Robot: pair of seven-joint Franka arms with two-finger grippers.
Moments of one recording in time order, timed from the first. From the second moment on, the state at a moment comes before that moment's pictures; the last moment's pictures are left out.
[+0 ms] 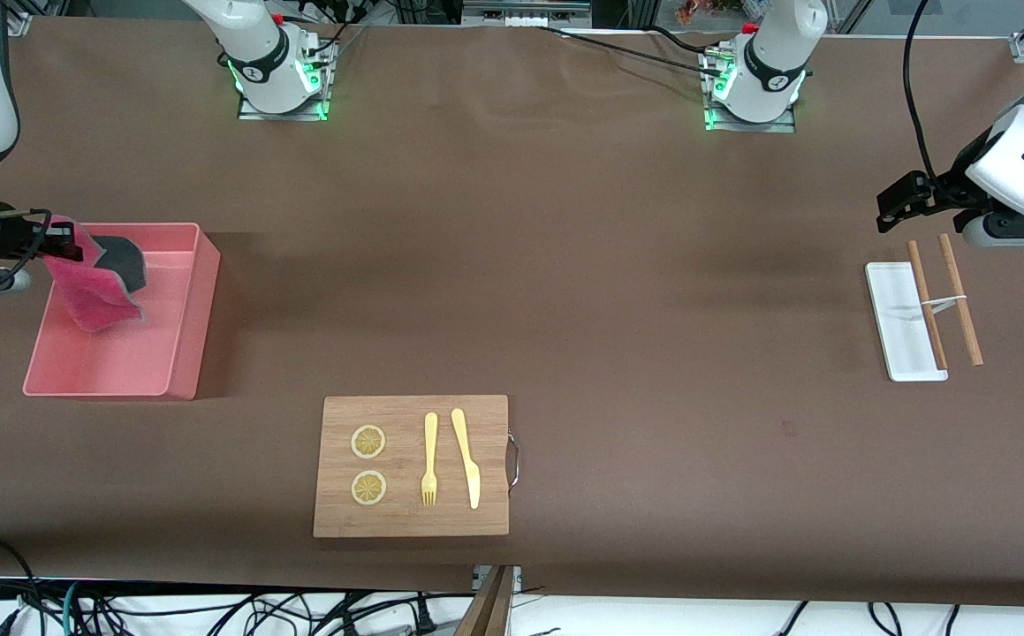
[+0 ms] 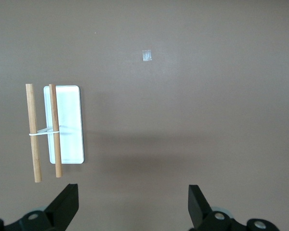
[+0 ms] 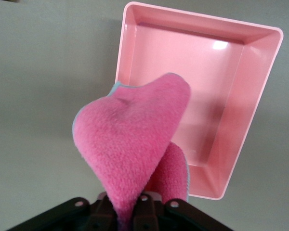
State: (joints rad) left arm -0.04 -0.04 -0.01 -1.72 0.02 1.65 -0.07; right arm -0.05 0.13 -0.15 -1.81 -0.02 1.76 -0.37
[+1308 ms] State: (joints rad) left arm -0.04 -0.04 -0.01 -1.72 0.02 1.65 -0.07; right arm -0.04 0.03 -0.05 -1.65 -0.02 1.60 -0.26
